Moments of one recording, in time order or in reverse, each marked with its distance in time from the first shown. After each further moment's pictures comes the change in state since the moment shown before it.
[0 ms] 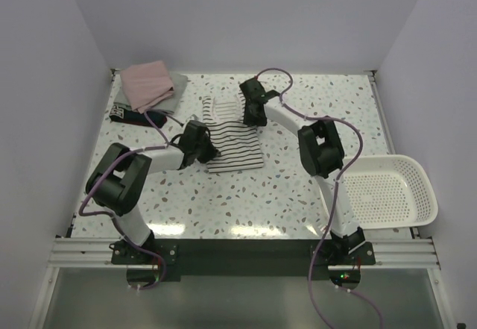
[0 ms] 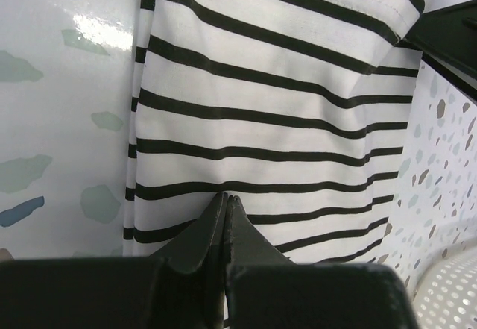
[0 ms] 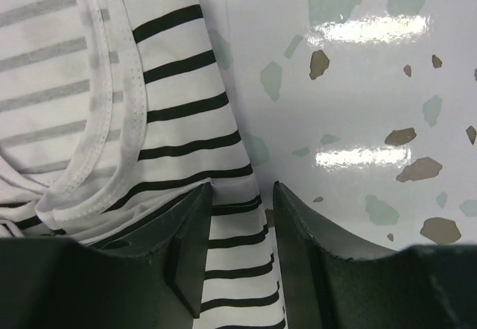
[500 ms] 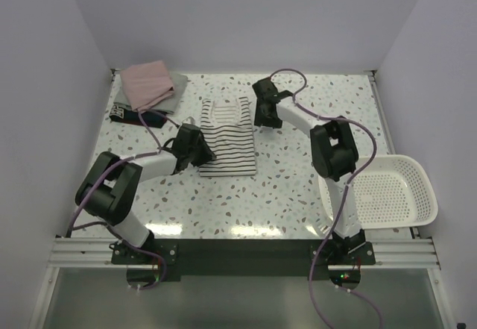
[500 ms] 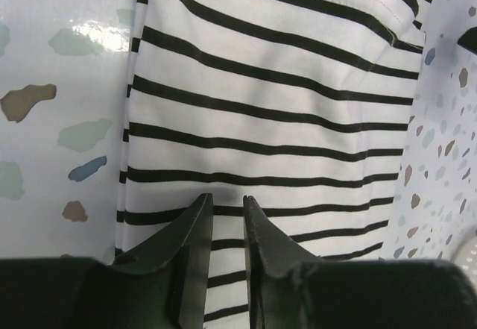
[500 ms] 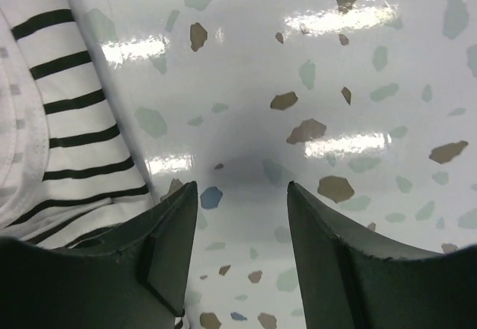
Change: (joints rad) left arm 0.023 -0.091 -0.073 -0.009 0.010 0.092; right arm -0.050 -0.111 -0.156 0.001 0.035 -0.030
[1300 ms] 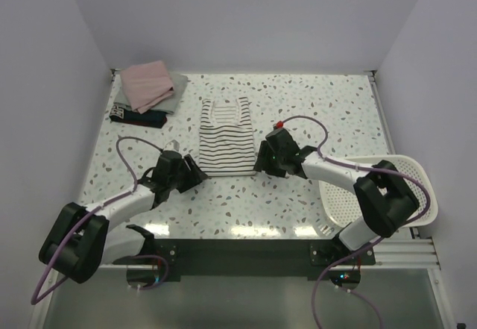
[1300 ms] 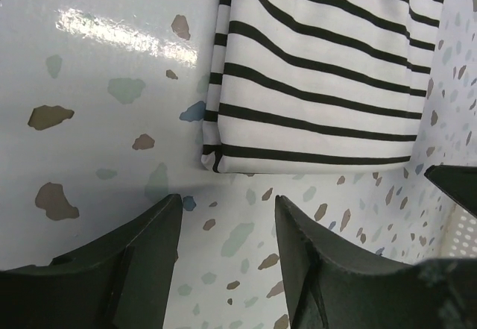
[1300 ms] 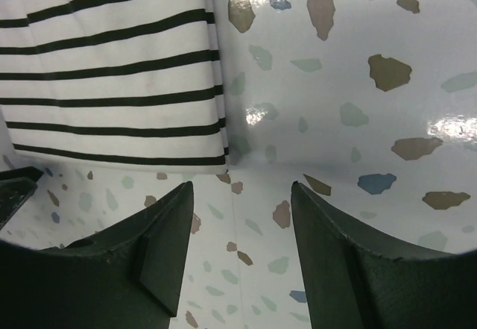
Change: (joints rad) left arm 0.005 -0.461 -0.368 -0.068 0.030 -0.007; right arm 0.173 -0.694 -0.946 0.384 -0.240 0.270
